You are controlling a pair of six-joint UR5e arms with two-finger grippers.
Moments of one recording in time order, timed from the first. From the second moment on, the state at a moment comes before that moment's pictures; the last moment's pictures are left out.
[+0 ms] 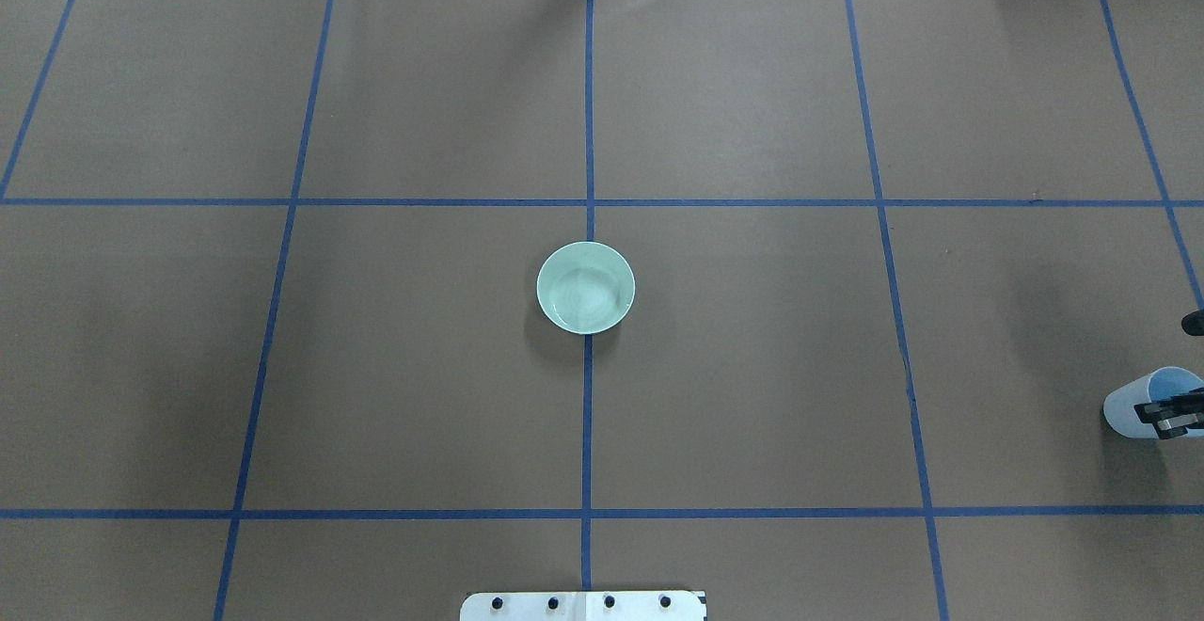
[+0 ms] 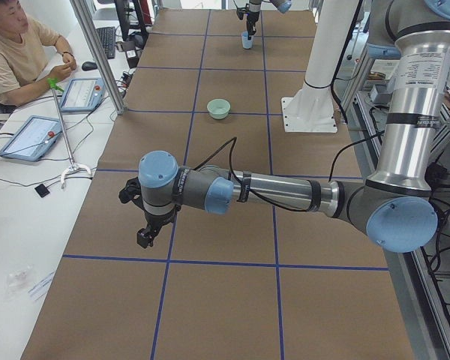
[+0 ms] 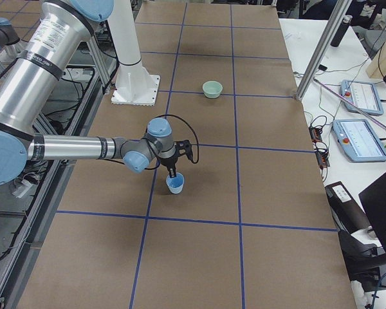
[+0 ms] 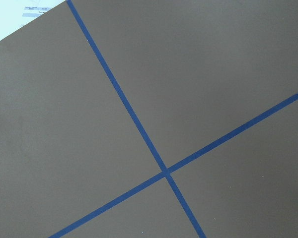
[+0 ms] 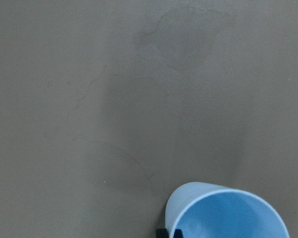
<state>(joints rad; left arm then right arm) -1.60 -1.68 -1.58 -1.70 -2.34 0.38 0.75 -2.09 1.97 -0.78 1.97 0.71</state>
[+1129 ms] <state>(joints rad) -1.60 -1.59 -1.57 -1.68 -2.34 0.15 0.88 -1.67 1.97 -1.10 2.03 0.71</state>
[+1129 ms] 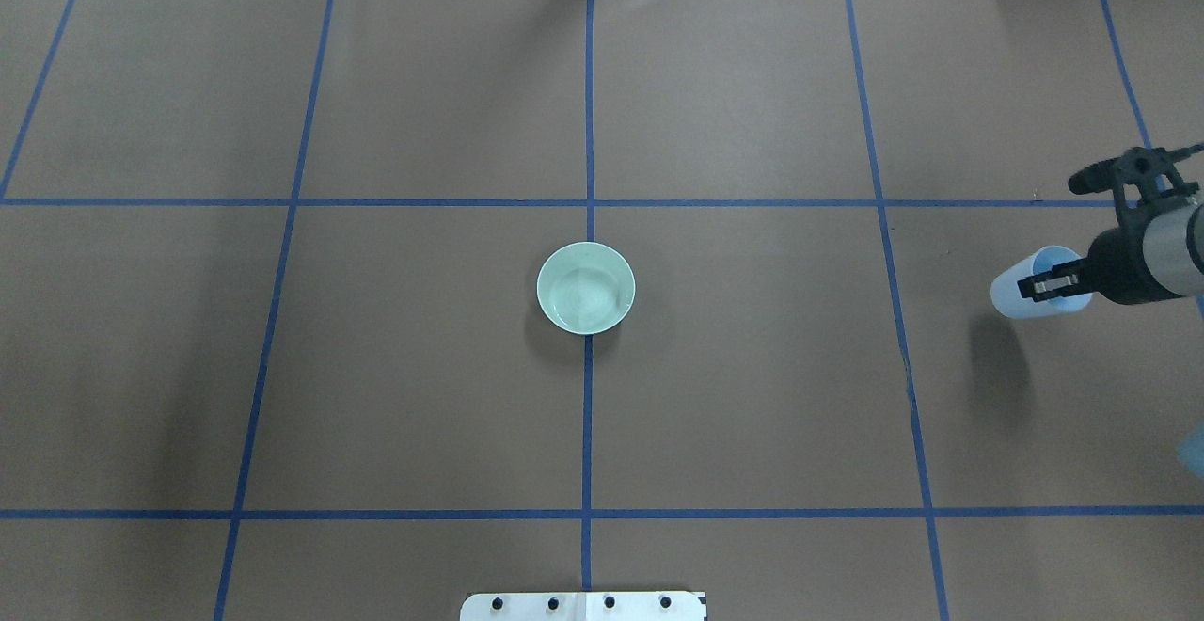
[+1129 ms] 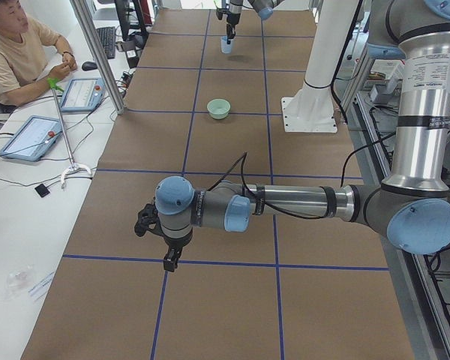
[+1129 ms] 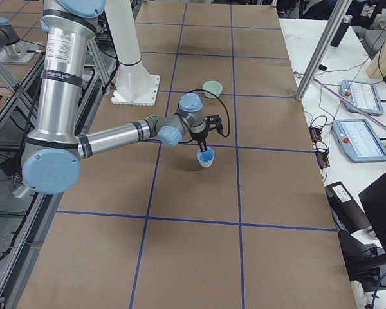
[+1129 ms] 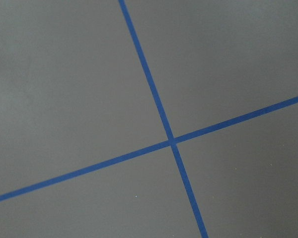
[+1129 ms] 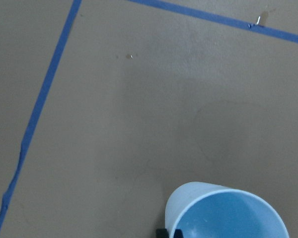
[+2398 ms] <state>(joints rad) -1.60 -1.58 -1.57 -1.69 -2.34 0.14 0.73 -1.00 1.85 -1.40 2.02 0.96</state>
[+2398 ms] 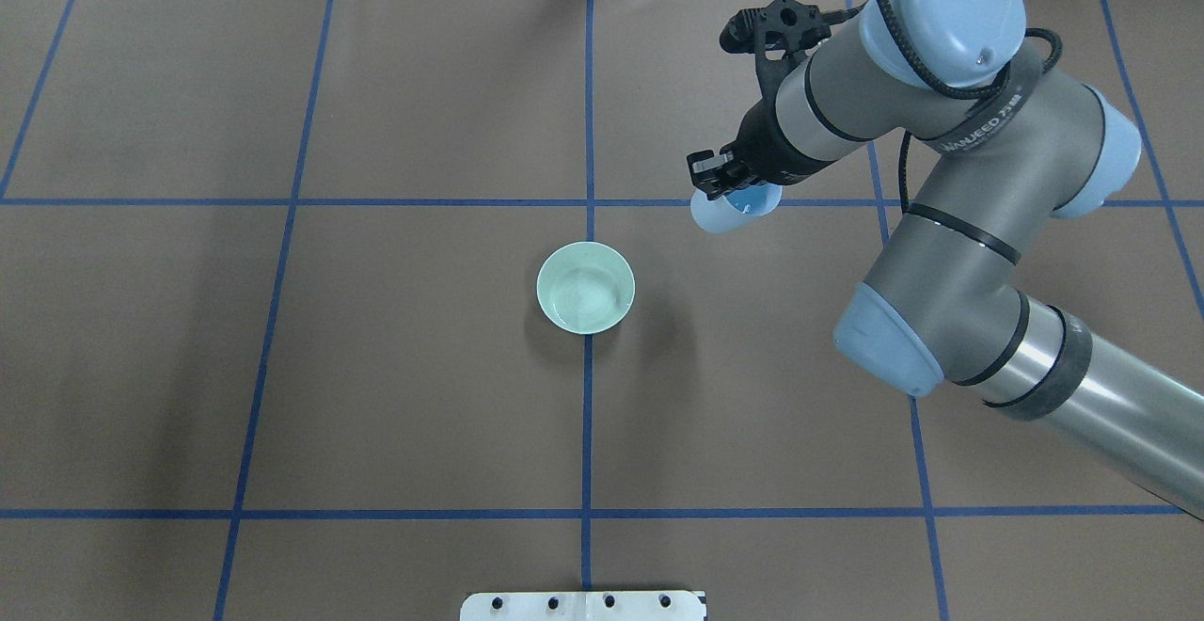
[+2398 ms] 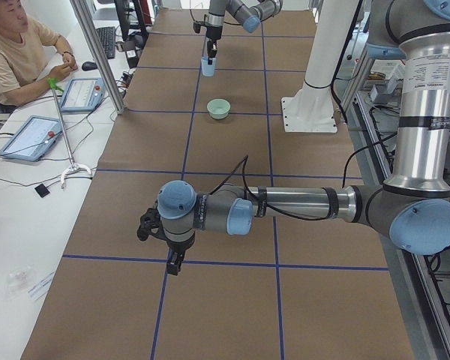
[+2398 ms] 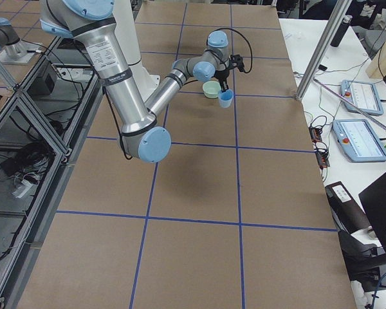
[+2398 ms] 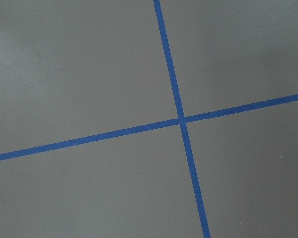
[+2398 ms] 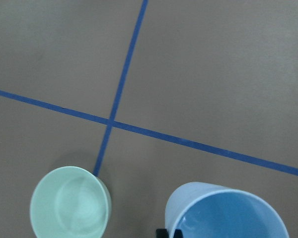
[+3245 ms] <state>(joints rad) -1.61 -1.55 -1.57 -1.70 -2.34 0.14 0.62 -0.98 1.69 -0.80 1.96 1.49</state>
